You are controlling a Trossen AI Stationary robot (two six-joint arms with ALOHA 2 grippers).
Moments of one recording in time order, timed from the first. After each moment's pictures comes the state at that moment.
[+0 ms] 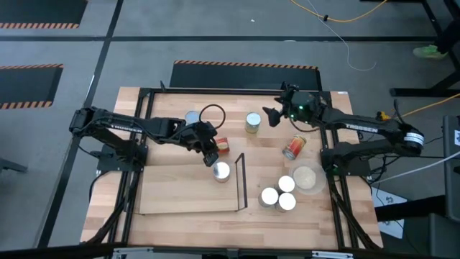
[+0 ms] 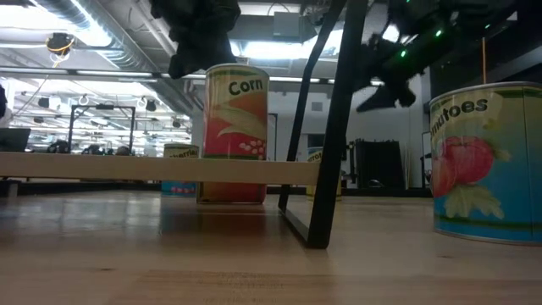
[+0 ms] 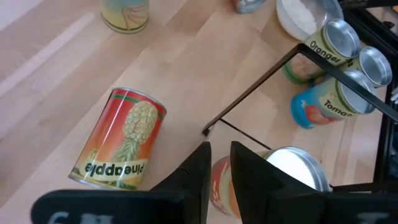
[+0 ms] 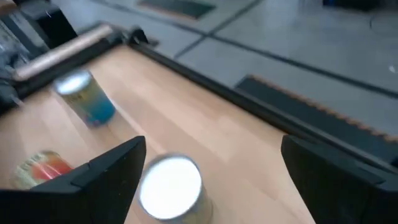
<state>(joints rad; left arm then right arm) -0.02 1.38 1.08 -0.48 -0.10 -0.64 -0.44 1.14 0.68 -0.02 0.19 0.31</state>
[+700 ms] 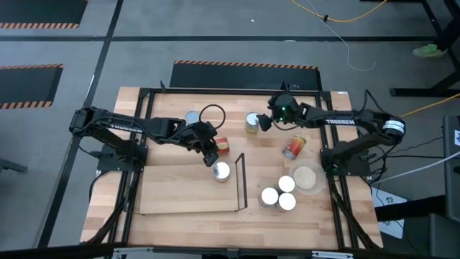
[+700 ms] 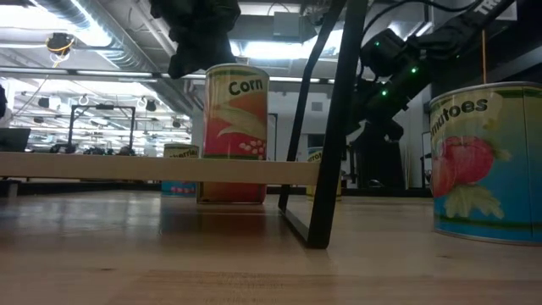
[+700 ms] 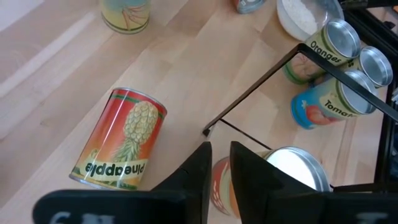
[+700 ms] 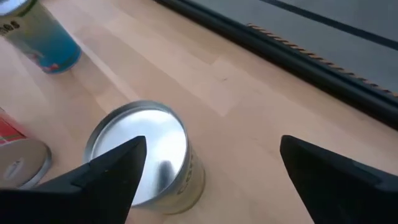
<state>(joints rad) -0.02 1.38 1.08 -0.48 -0.10 -0.64 -0.48 1.40 0.68 0.05 0.14 0.31</state>
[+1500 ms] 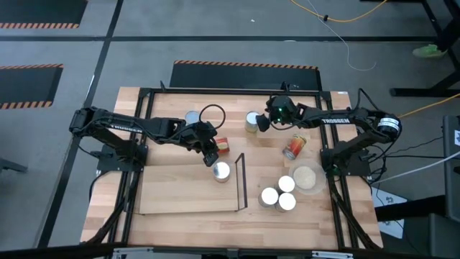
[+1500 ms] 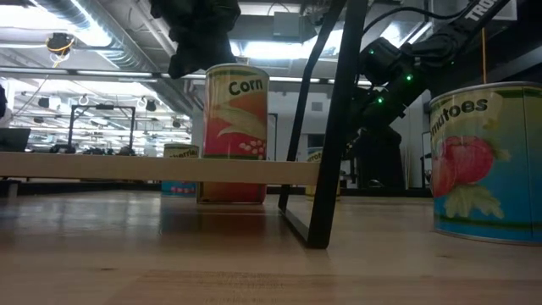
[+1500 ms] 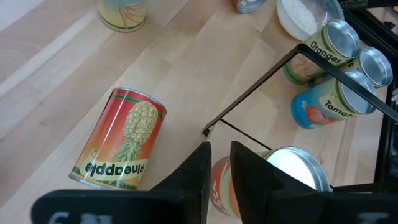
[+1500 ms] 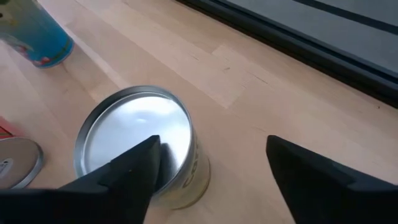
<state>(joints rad) -0.02 1.38 1.08 -0.48 -0.10 -0.64 -0.48 1.46 0.68 0.07 0.13 0.34</state>
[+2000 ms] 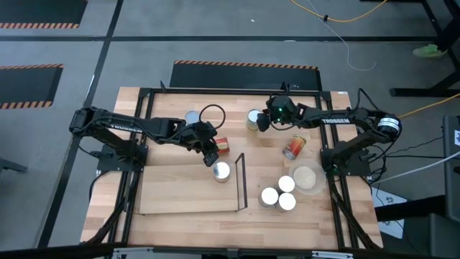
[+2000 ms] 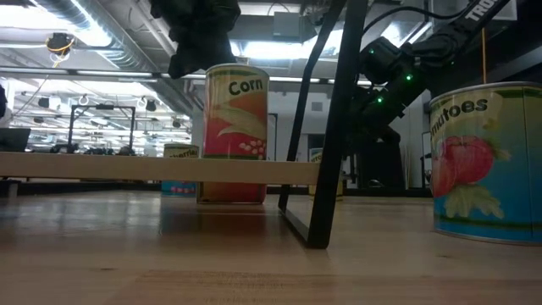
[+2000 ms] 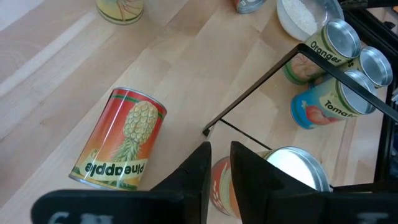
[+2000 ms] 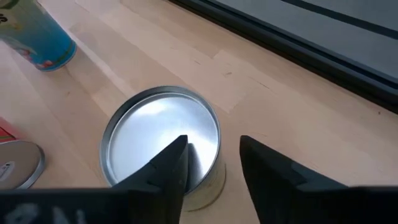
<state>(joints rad) -0.02 1.38 1.08 -0.48 -0.10 -0.64 -0.48 1.47 0.68 0.09 0.13 0.34</state>
